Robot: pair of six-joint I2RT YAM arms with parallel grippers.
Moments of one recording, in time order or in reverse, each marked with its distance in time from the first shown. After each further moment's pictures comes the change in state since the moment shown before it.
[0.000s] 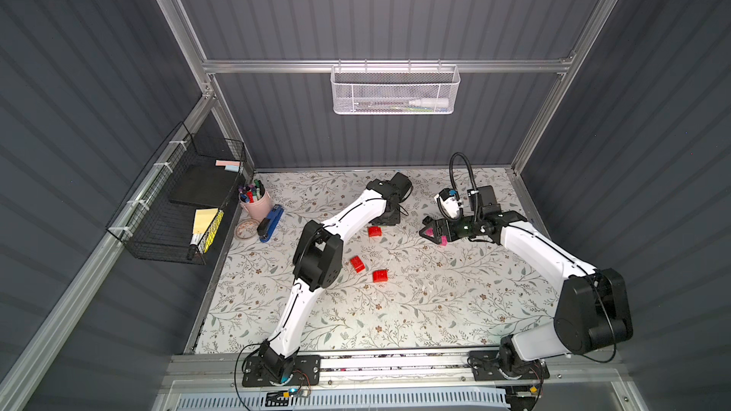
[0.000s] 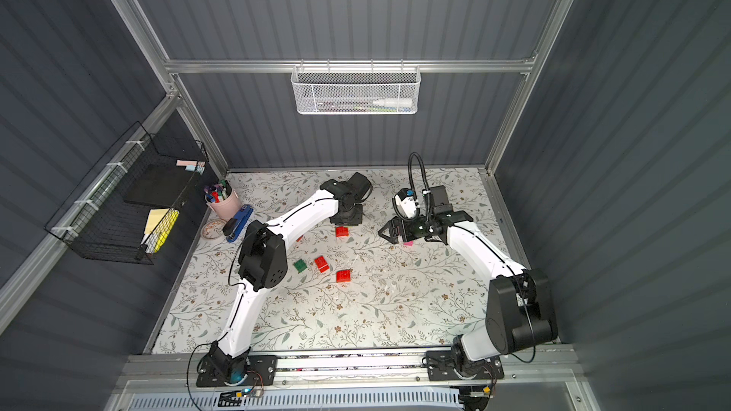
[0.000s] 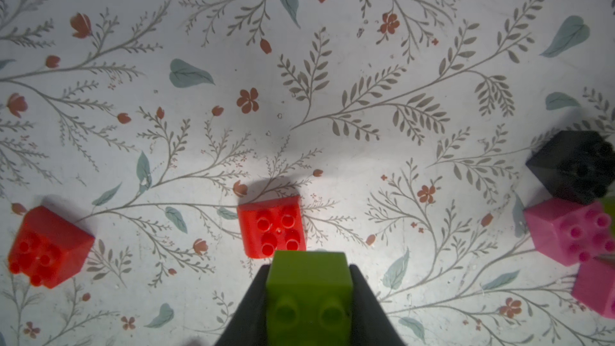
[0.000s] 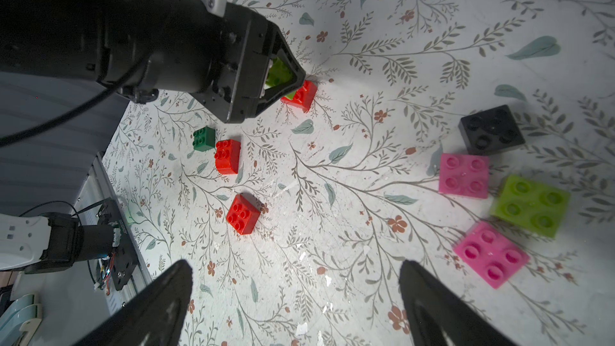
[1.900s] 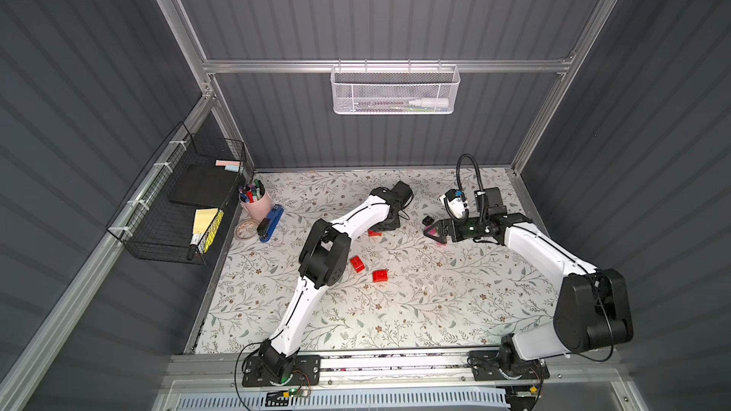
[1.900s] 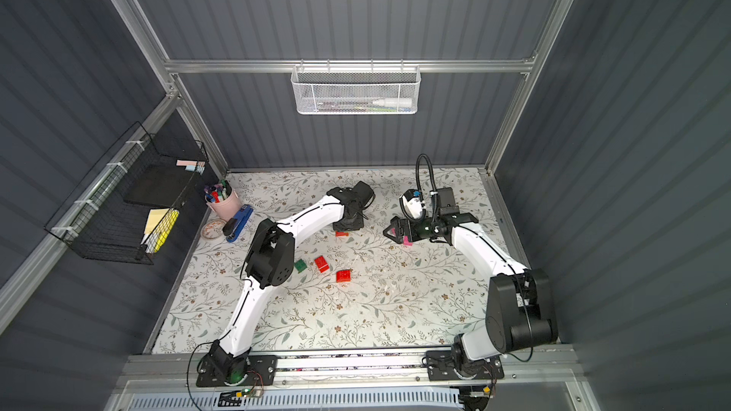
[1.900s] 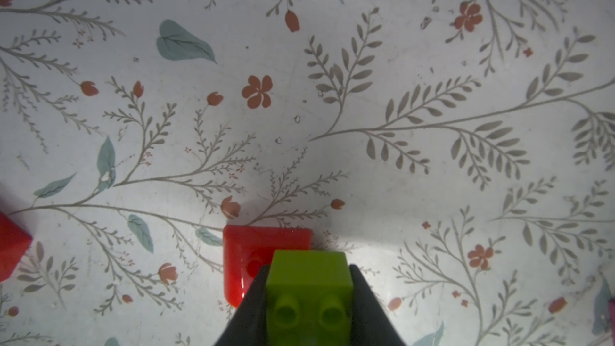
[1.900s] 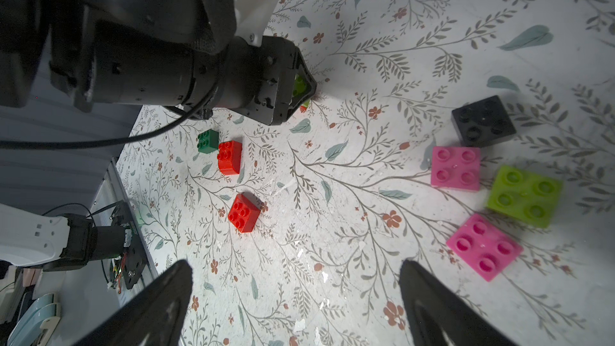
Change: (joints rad) left arm 0.008 0.061 -0.056 0.082 -0.043 -0.127; right arm -0.060 0.001 -0.034 0.022 -0.069 -0.011
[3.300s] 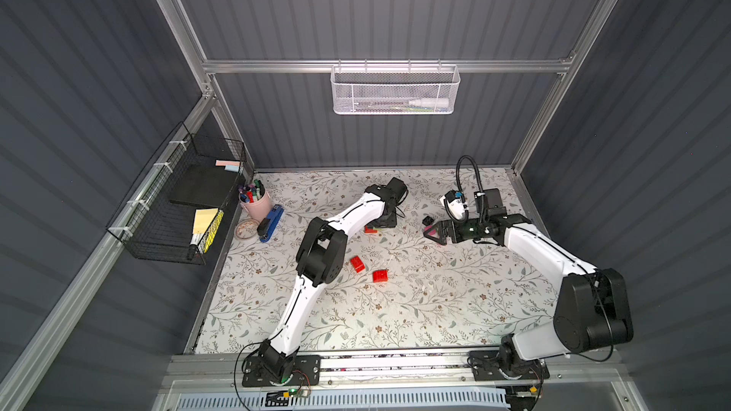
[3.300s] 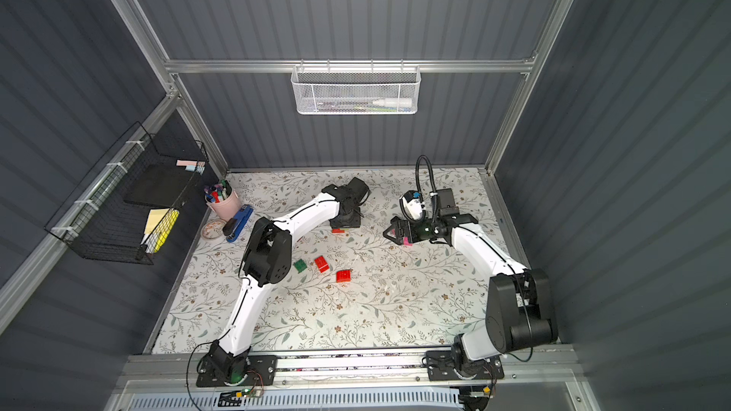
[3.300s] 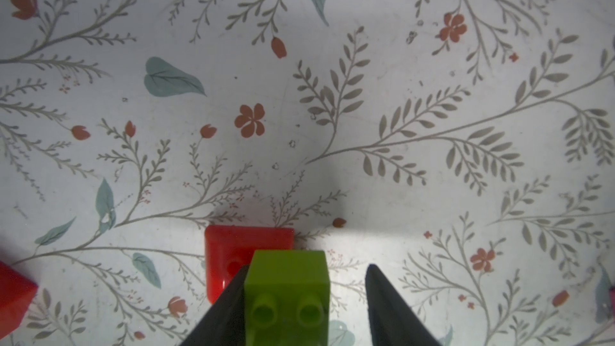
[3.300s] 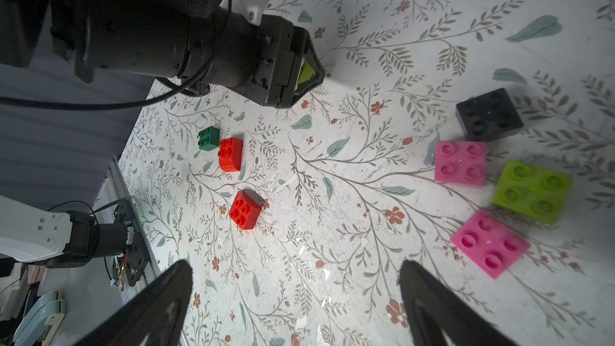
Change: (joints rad) left arm 0.034 -0.002 0.013 0.019 0.045 0.132; right arm 0.000 0.000 -0.006 0.000 -0.006 0.000
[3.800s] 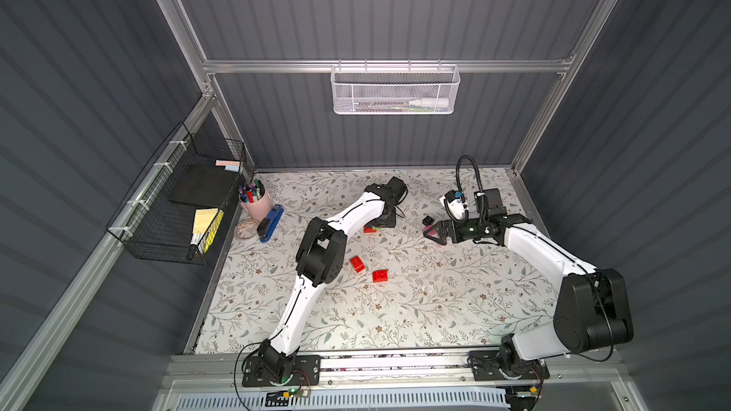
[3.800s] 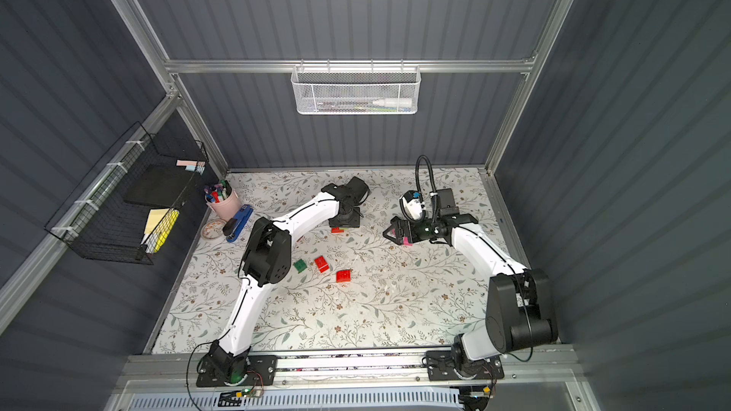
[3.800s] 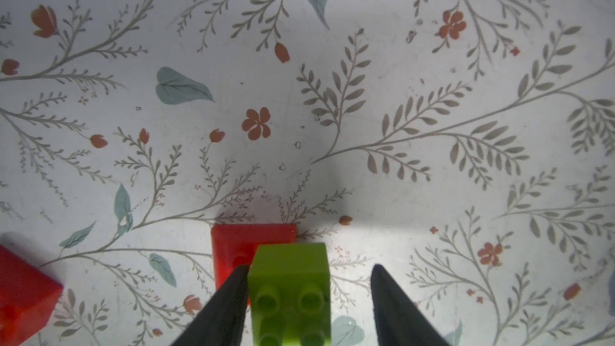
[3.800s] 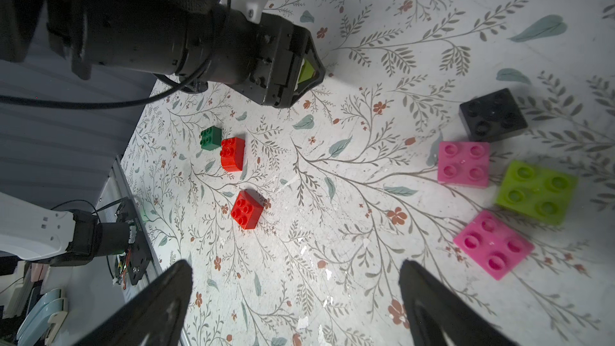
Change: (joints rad) left arm 0.000 -0.003 0.019 -0.023 -0.017 0.042; right arm 0.000 0.000 0.000 0.000 -0.008 0.000
